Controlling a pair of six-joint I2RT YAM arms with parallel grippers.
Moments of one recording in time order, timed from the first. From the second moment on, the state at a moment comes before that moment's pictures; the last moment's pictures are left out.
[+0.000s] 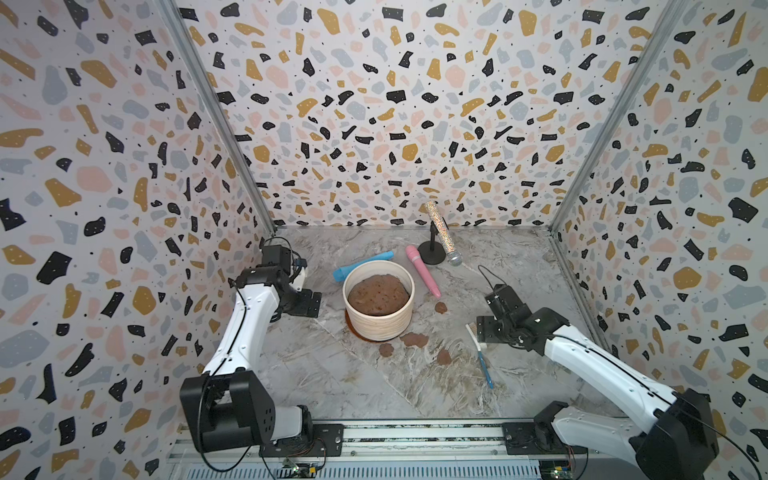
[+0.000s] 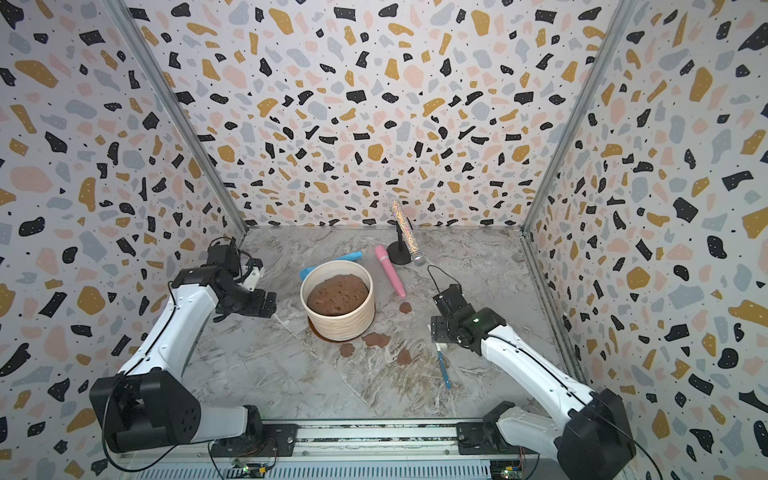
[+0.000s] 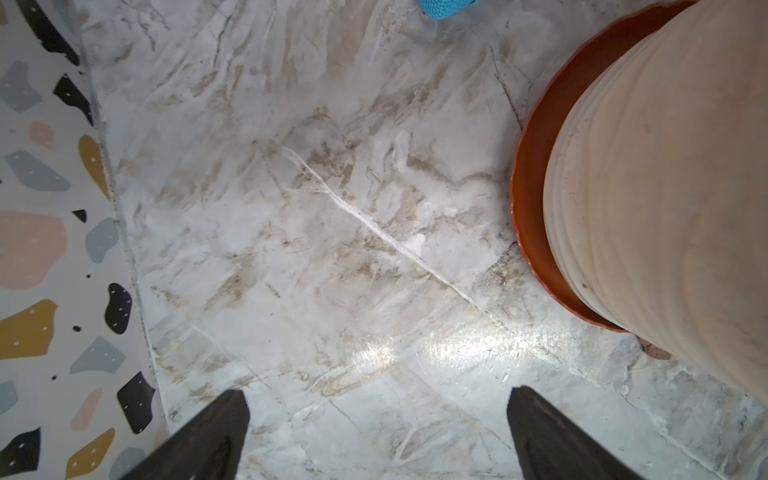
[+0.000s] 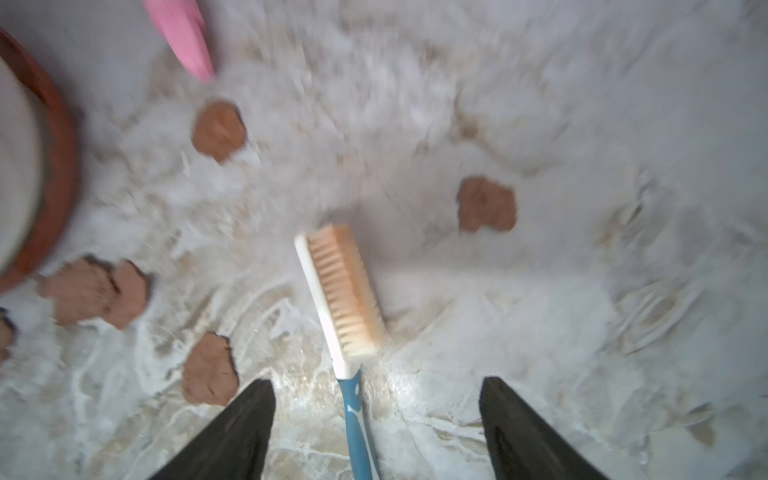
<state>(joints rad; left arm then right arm) 0.12 1.38 1.18 -1.04 0.06 0.23 0.57 1.10 0.91 -0.83 0.27 0.47</state>
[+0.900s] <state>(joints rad) 0.08 1.44 0.61 0.04 0.10 0.03 0.06 1.29 0.48 0.22 0.32 -0.02</state>
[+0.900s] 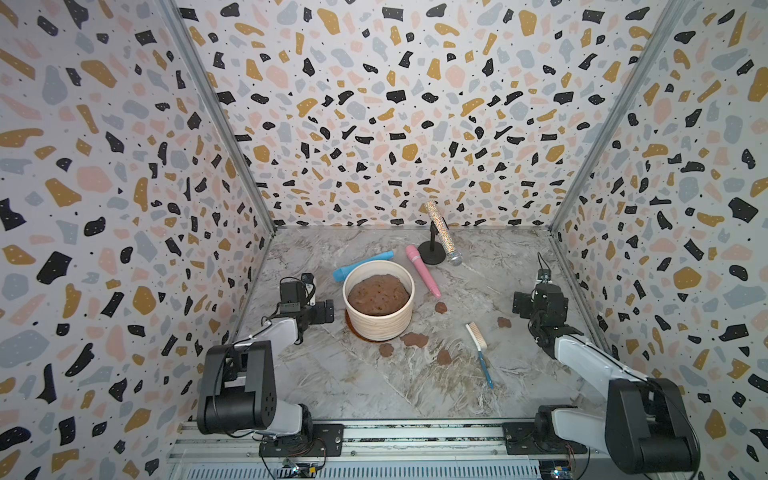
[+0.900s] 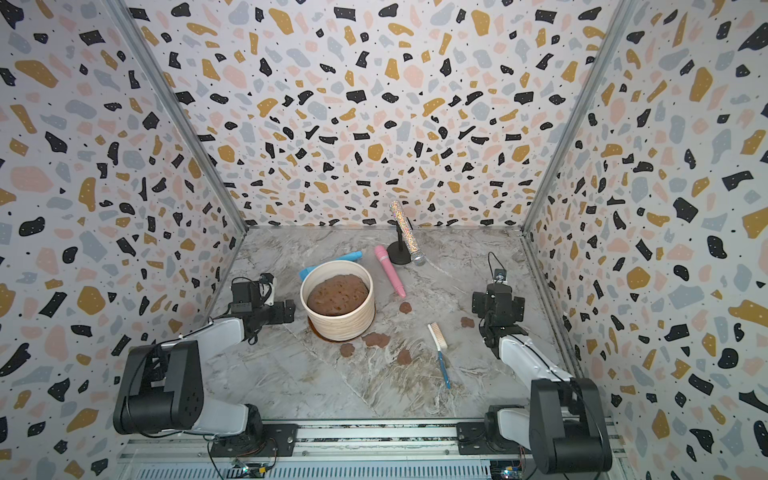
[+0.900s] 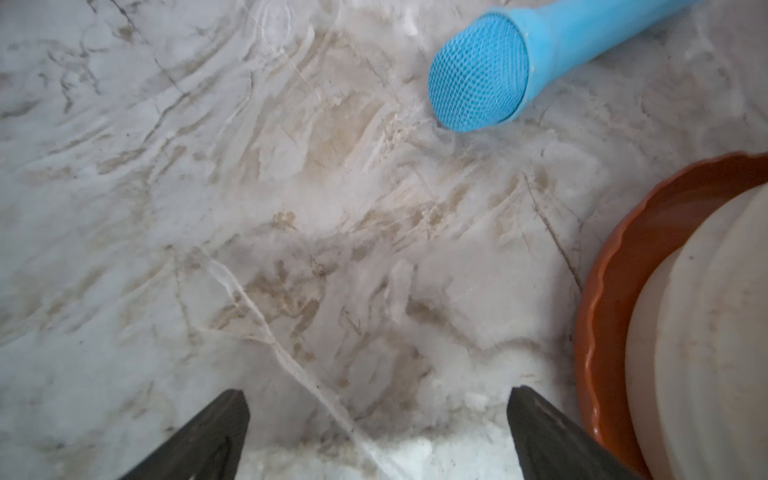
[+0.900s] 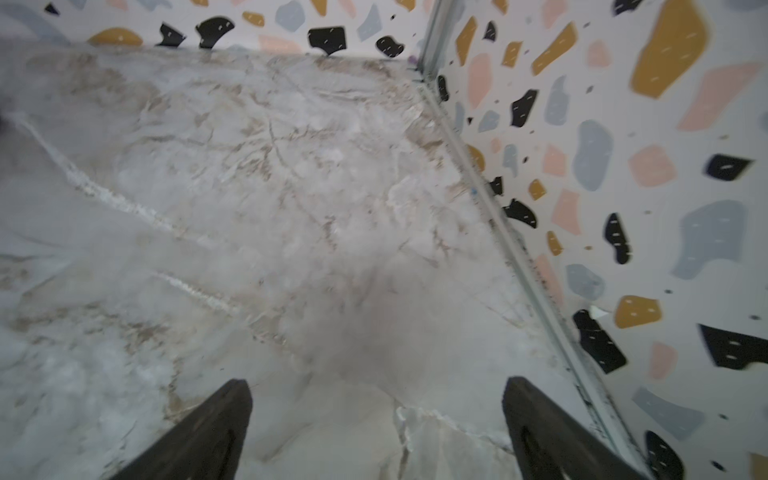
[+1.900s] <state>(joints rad) -0.12 1.43 0.32 0.61 -0.15 0.07 0.05 1.53 0.32 0.78 0.07 -0.12</state>
